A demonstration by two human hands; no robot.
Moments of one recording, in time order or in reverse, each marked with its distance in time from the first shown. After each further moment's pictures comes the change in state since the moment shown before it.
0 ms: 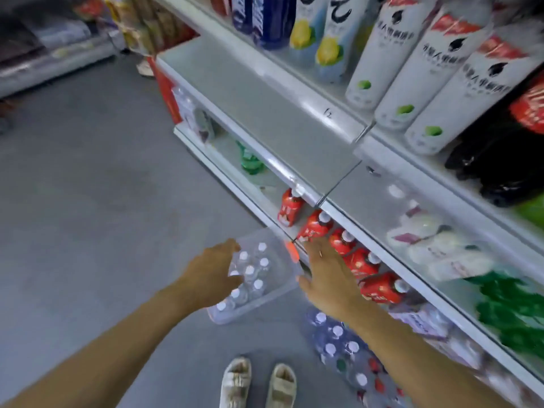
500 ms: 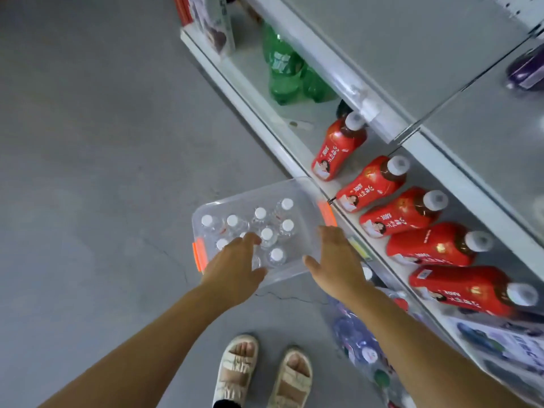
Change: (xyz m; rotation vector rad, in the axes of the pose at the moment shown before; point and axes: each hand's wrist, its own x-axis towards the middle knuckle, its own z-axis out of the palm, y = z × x) left_hand 0.148 -0.103 0.203 -0.128 0.034 -0.138; right_hand 0.126 0.073 0.234 0.096 -0.160 0.087
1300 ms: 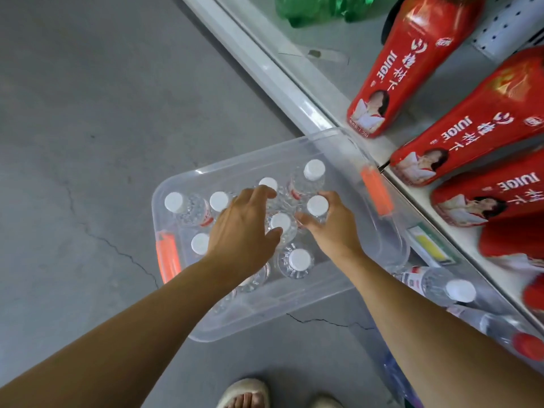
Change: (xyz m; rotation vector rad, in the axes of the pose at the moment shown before) left_hand 0.167 -0.081 0.111 0.055 0.297 0.149; right_hand 0.192 0.066 0.196 0.555 0.299 0.032
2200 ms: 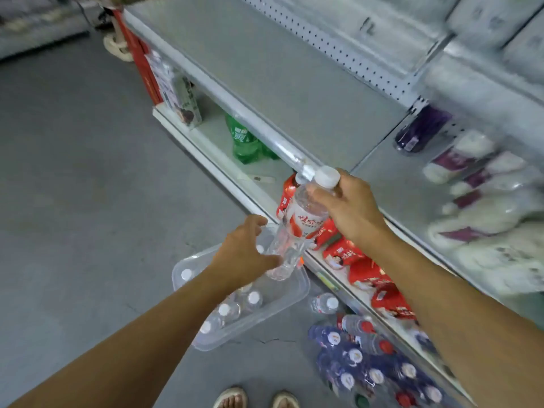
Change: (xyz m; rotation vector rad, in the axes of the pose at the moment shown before) left_hand -0.085 0.196 -0.268 -0.346 -0.202 0.020; right_hand -0.113 -0.318 -0.334 0.084 0.134 -0.190
